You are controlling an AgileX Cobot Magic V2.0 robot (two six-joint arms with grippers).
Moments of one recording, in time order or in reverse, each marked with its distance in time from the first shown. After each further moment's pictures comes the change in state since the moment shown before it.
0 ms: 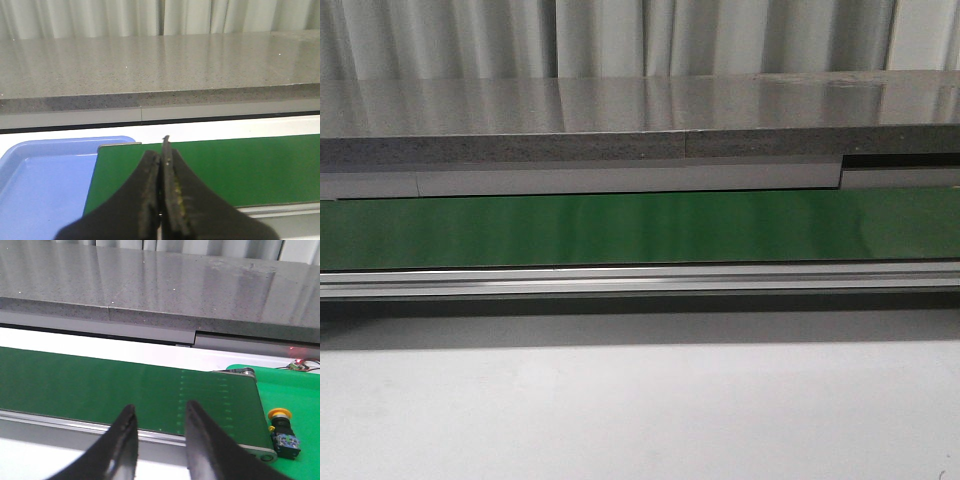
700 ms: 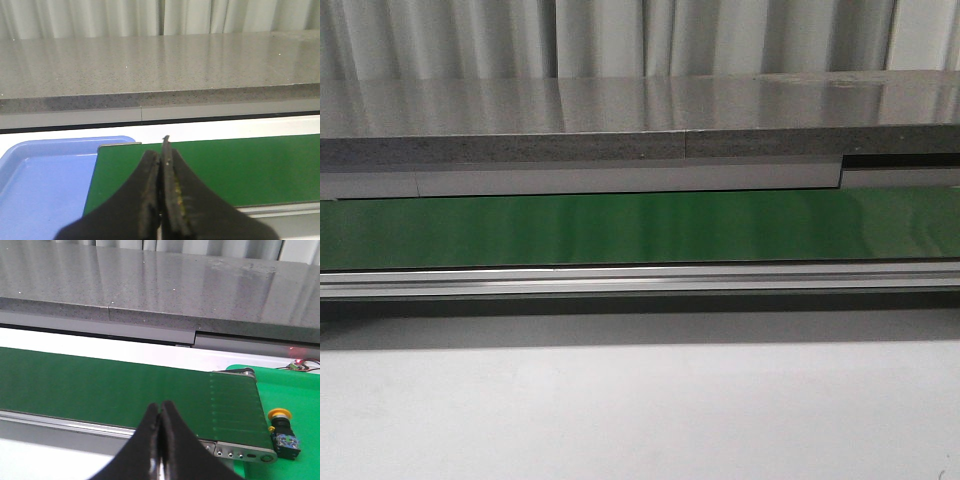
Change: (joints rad) left arm 0.000 0.000 0.000 0.000 0.000 0.000; right arm 0.000 0.000 0.000 0.000 0.000 0.000
